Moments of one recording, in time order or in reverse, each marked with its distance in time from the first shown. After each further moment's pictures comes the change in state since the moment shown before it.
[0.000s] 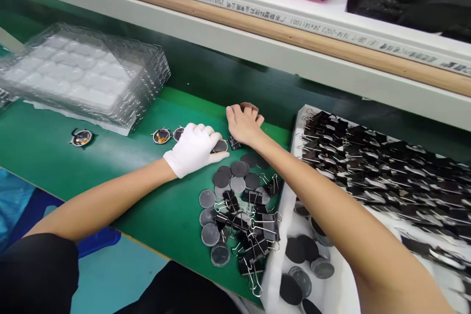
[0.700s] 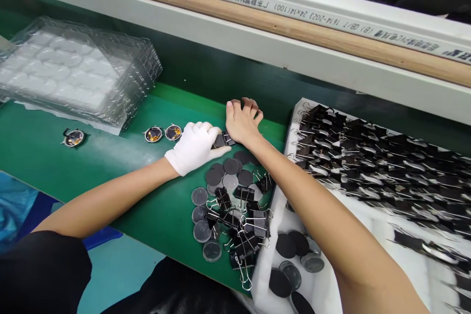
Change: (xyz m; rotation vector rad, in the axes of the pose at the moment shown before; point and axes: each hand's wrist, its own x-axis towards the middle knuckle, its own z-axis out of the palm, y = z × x) left_hand 0.015 0.018 0.008 -0.071 -0.033 -0.102; right_hand 0.000 0.017 0.008 0.082 0.095 0.020
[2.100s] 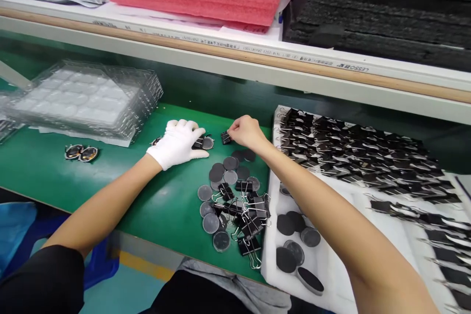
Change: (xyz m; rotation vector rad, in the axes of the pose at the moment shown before) left_hand -0.012 -0.055 -0.028 0.130 0.019 0.145; right_hand -0.035 -0.006 -0.058 0.108 -0.106 0.064
